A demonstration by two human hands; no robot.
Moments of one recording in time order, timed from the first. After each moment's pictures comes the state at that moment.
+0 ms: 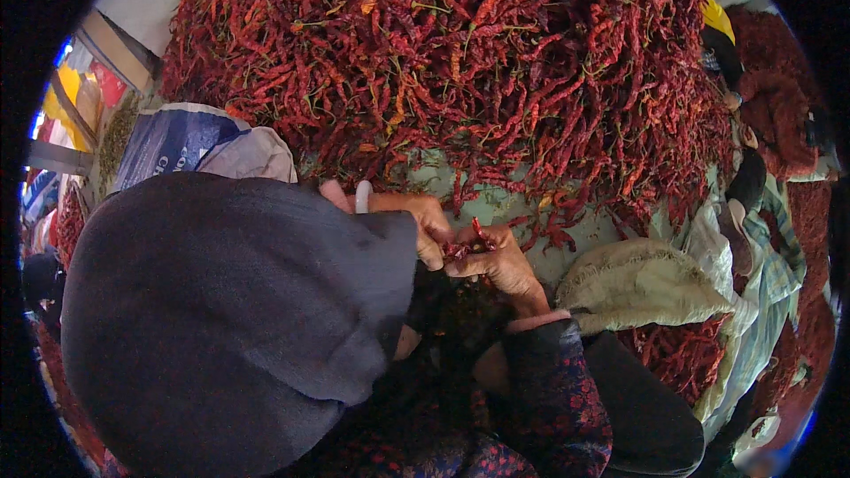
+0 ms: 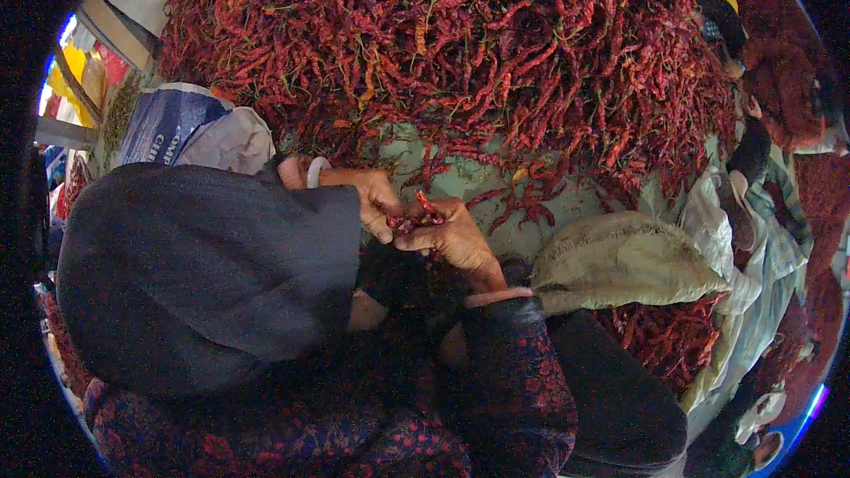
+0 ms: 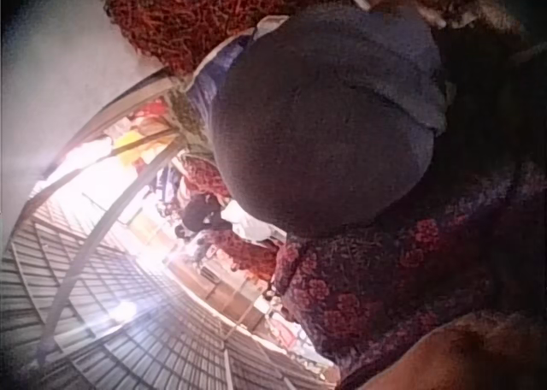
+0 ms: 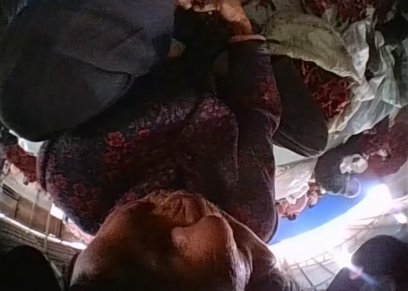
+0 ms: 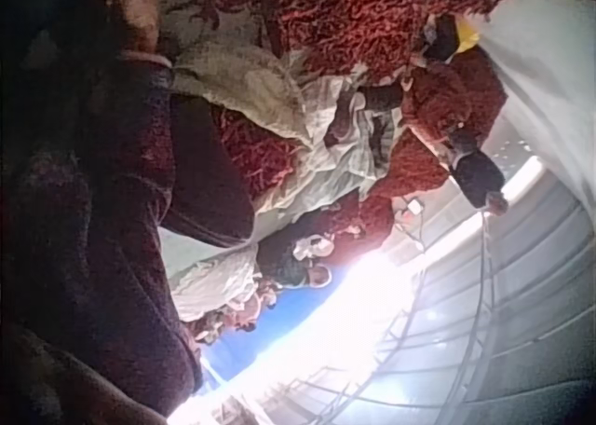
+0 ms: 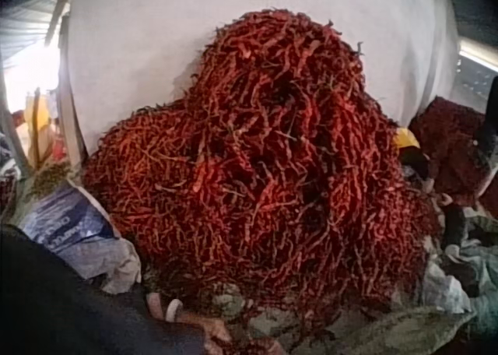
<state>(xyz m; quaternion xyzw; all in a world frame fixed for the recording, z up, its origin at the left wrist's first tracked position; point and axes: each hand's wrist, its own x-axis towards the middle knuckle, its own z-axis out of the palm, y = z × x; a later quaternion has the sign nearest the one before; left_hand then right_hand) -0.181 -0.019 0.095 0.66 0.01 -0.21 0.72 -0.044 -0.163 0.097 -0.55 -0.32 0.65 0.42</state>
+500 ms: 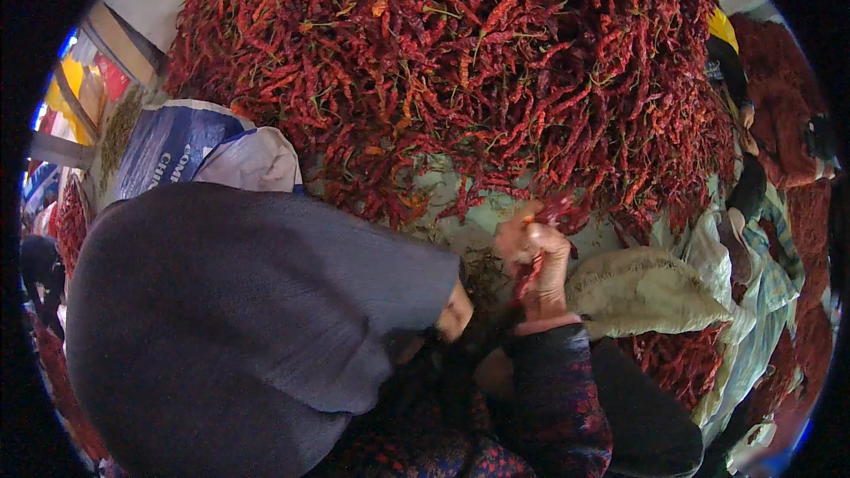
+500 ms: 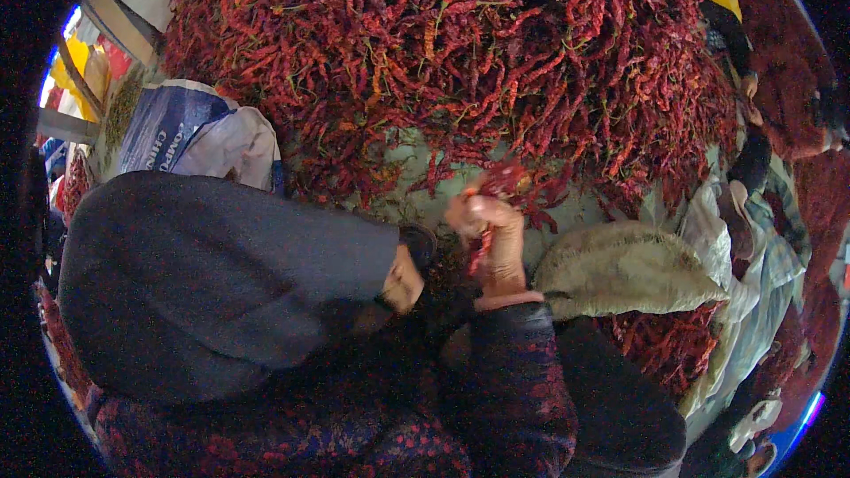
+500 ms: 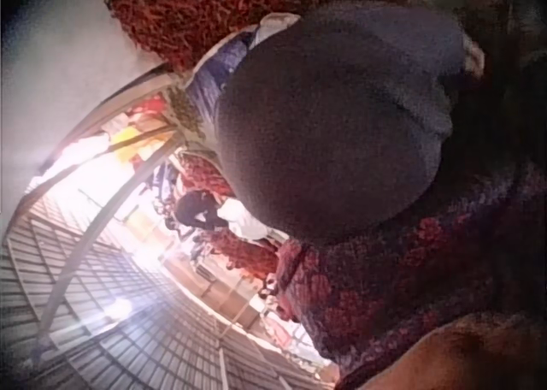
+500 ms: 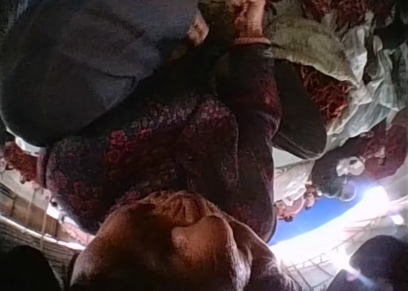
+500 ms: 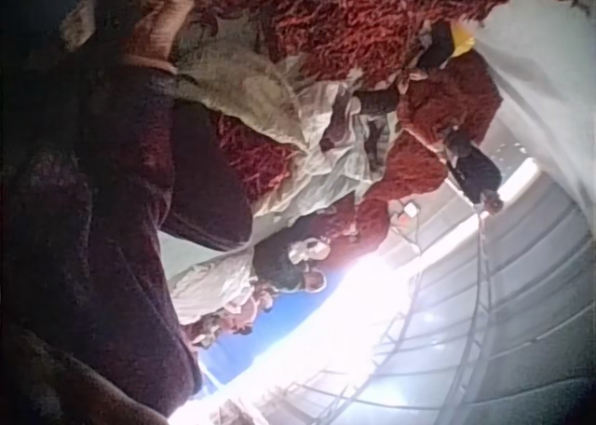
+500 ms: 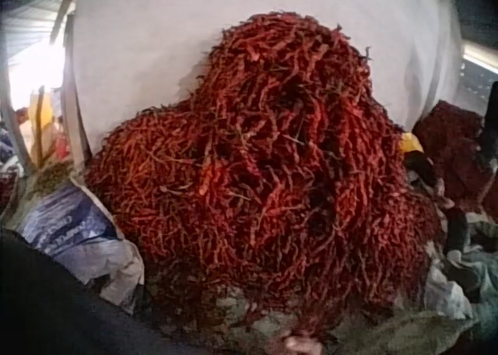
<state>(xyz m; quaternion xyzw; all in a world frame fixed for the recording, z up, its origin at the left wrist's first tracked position) -0.188 -0.072 0.072 0.64 -0.01 -0.20 0.74 -0.031 -0.163 0.107 -0.36 -0.09 0.61 0.70</state>
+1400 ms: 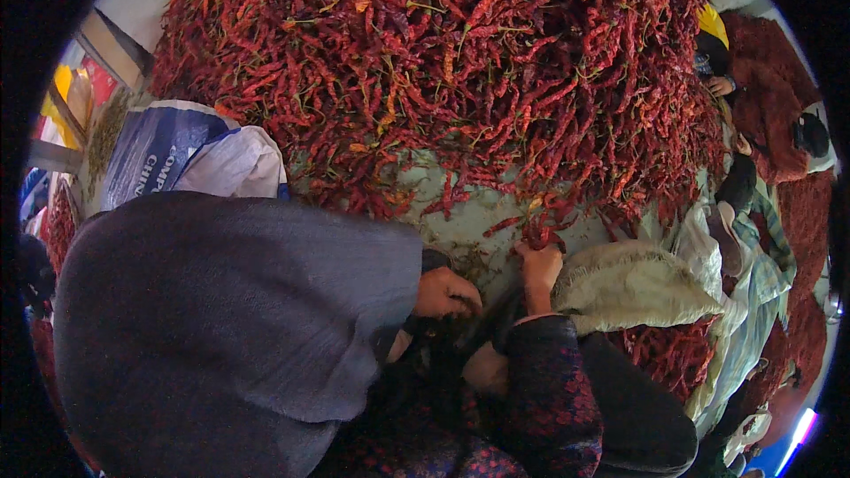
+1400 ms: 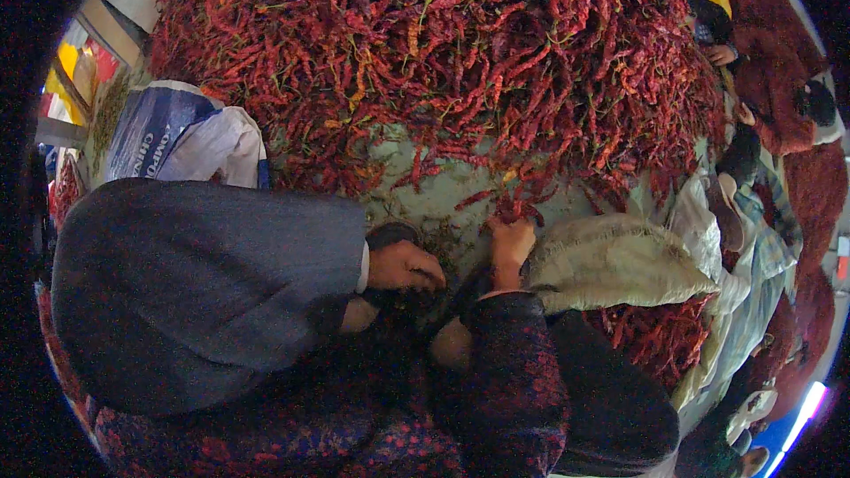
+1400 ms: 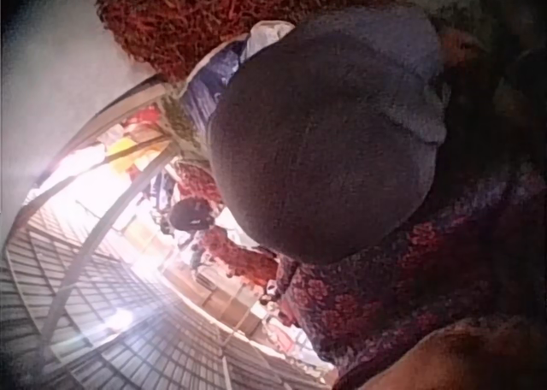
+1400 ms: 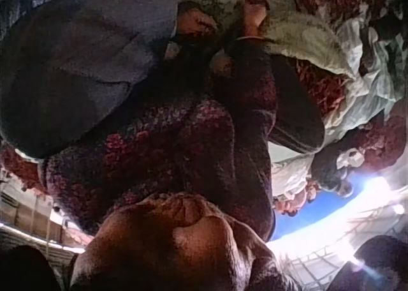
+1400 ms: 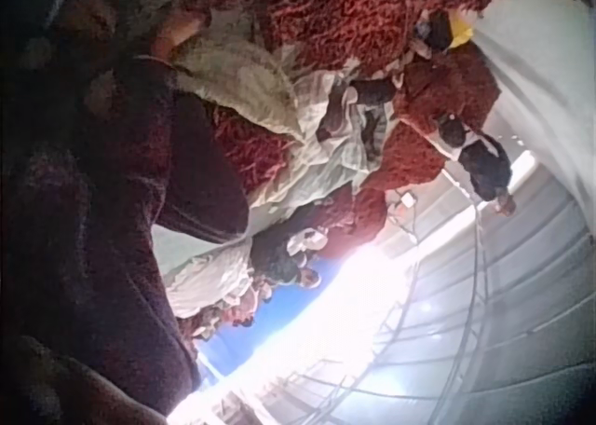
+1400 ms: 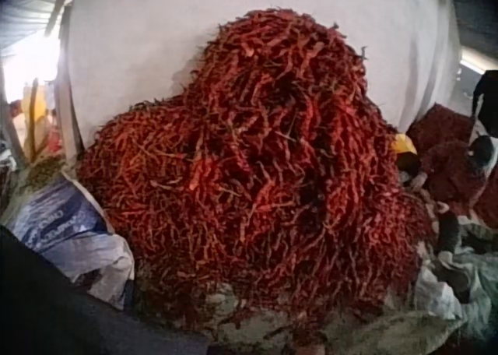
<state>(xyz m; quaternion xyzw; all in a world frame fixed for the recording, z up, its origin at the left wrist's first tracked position) -0.173 -0.127 0.020 0.67 0.06 -0.09 0.73 0.030 -0.211 -0.011 -0.91 -0.23 0.16 0.31</state>
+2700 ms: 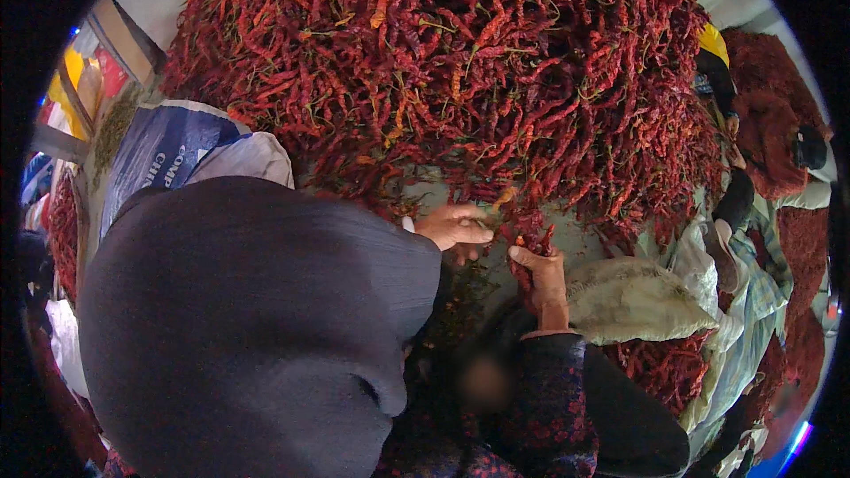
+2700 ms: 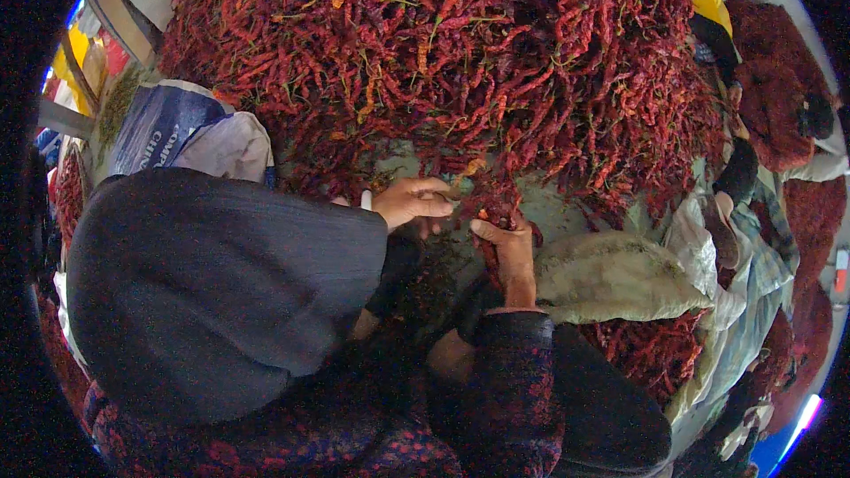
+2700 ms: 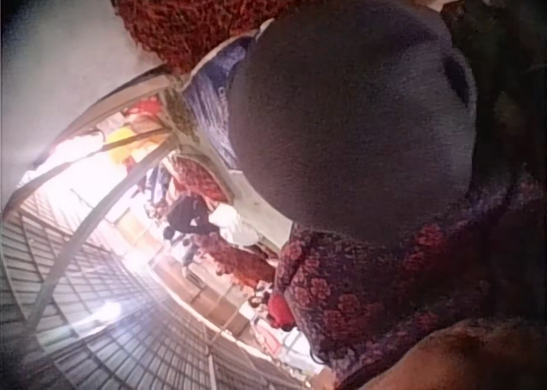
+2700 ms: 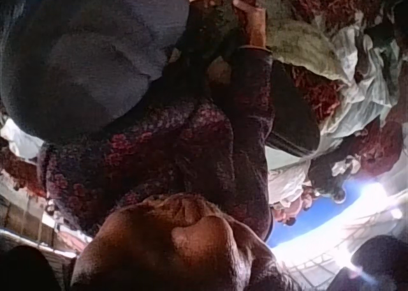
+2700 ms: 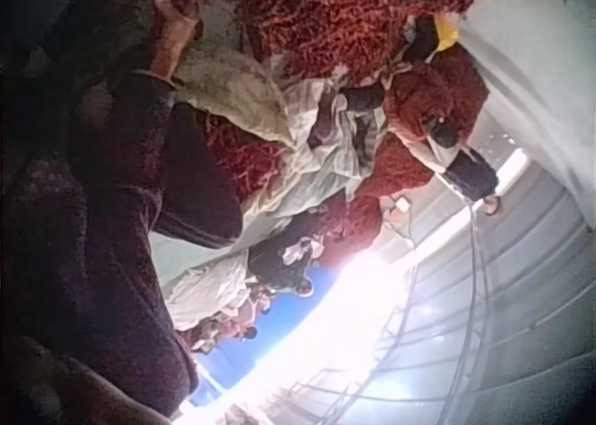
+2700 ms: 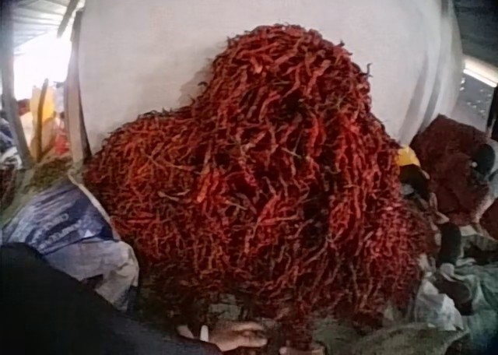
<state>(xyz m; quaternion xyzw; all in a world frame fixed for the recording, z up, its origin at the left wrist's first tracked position) -0.136 -0.061 0.044 0.49 0.27 0.04 0.83 0.010 -0.190 0.077 -0.64 -0.12 0.49 0.58</state>
